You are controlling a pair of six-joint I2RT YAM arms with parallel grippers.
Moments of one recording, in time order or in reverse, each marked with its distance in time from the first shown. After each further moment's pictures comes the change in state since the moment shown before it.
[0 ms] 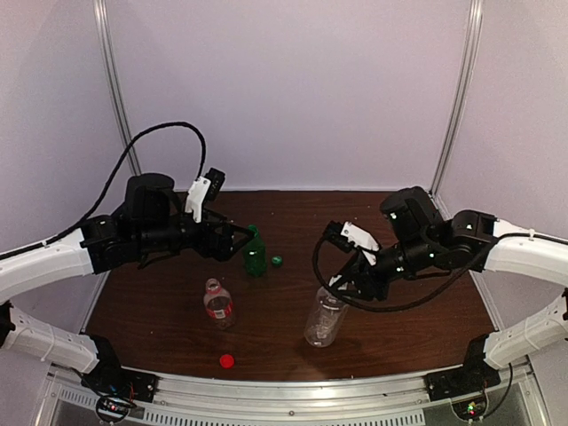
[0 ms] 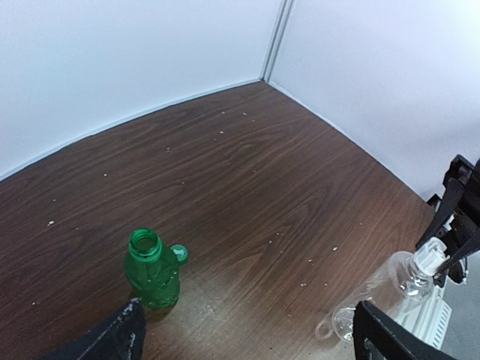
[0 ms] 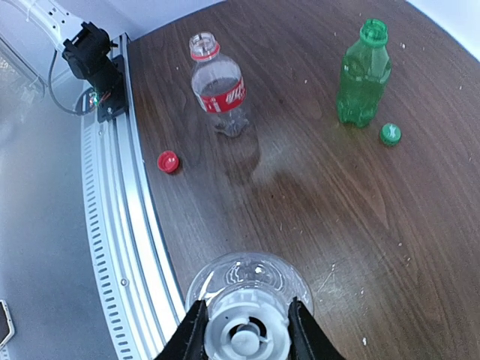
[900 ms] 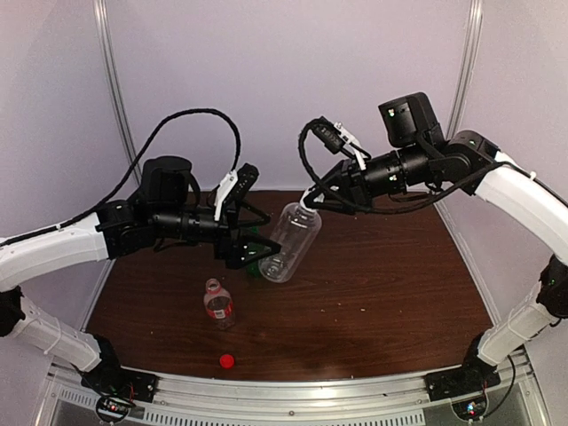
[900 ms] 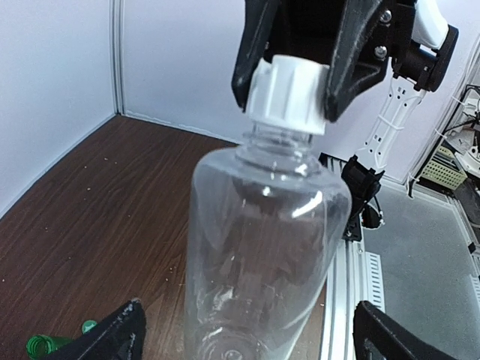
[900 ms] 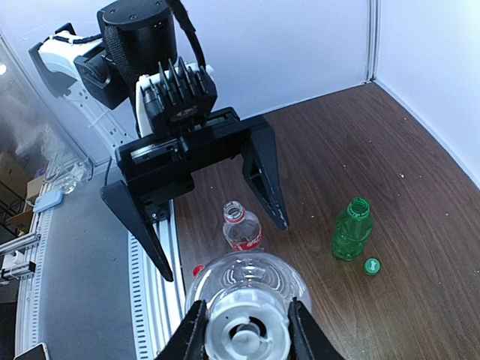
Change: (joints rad) left arm -0.039 0.119 0.132 0.054 0.451 0.203; right arm -0.137 0.256 0.646 -0.150 -0.227 -0.040
